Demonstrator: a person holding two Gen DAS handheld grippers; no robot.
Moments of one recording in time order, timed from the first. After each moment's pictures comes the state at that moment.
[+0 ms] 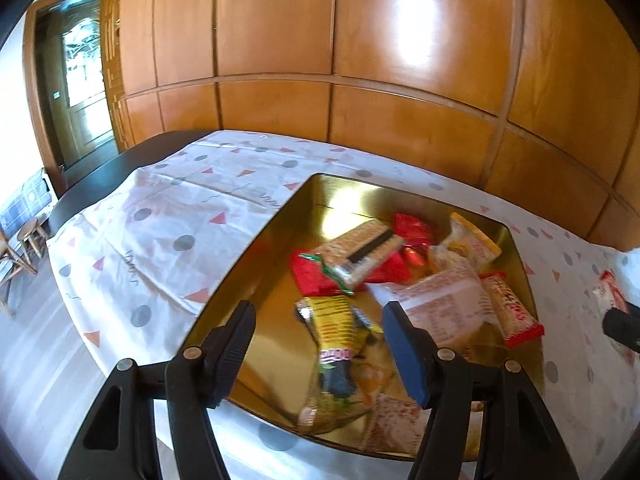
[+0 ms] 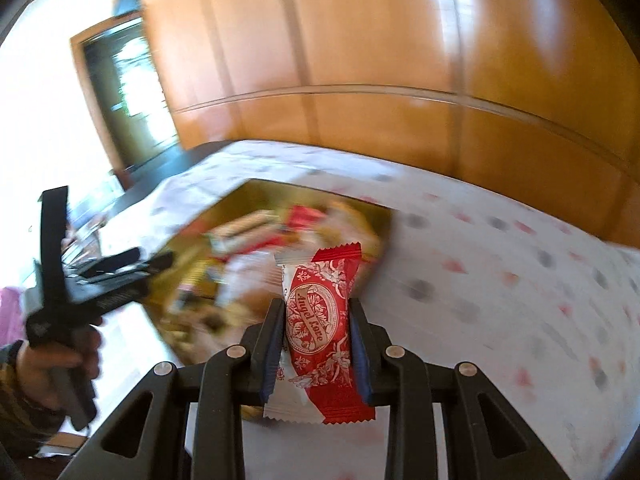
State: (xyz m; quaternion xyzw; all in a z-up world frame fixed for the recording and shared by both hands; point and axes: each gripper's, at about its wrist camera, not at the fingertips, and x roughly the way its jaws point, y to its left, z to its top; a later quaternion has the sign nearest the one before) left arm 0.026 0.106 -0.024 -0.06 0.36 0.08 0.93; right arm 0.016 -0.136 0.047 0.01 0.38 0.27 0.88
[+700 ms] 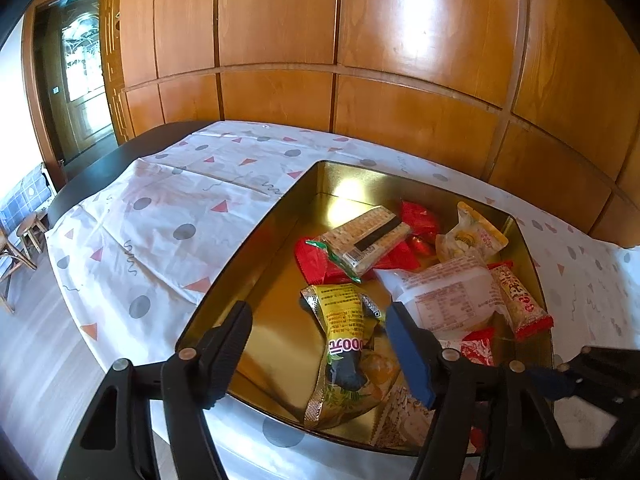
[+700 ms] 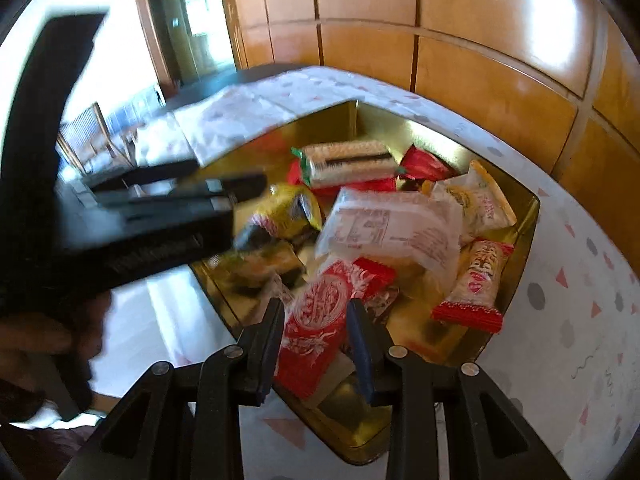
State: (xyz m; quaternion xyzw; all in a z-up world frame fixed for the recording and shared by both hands) left arm 0.027 0.108 -0.033 -0.06 0.37 0.08 0.92; right arm 0.011 -0.033 -0.010 -0.12 0.44 0.32 0.83
